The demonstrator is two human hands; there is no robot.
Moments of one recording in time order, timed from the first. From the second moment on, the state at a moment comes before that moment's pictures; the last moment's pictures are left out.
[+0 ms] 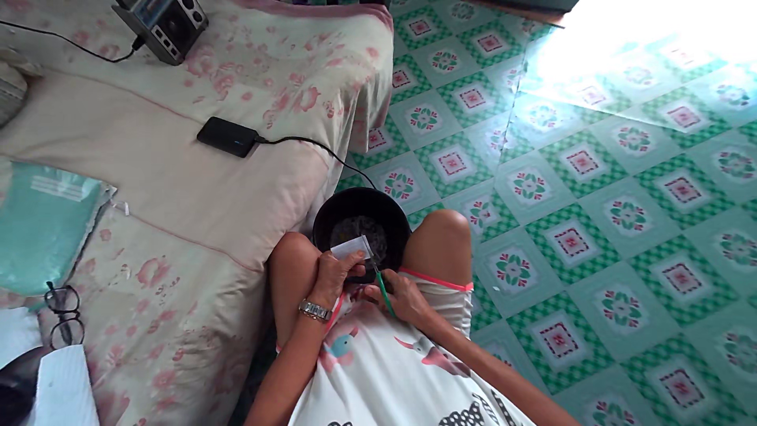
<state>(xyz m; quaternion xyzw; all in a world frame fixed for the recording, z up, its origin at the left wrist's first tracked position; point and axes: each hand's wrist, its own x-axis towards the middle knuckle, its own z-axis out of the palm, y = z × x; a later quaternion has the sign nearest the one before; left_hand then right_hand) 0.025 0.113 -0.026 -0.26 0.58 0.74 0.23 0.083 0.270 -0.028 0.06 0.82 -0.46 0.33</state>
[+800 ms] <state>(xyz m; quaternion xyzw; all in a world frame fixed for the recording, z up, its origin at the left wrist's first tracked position) 0.023 0.115 -0.026 -0.28 0.58 0.73 0.24 0.088 0.274 -0.030 0.08 0.76 -0.56 0.32</state>
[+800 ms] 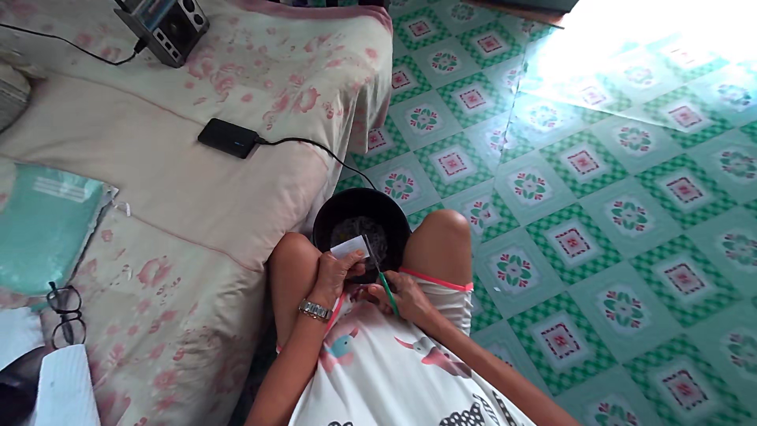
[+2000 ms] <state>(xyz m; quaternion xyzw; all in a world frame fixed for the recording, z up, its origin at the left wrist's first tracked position) 0.023 0.115 -0.033 -0.26 0.55 0.76 0.20 0.085 0.269 -0.027 0.07 0.80 -0.48 0.34</state>
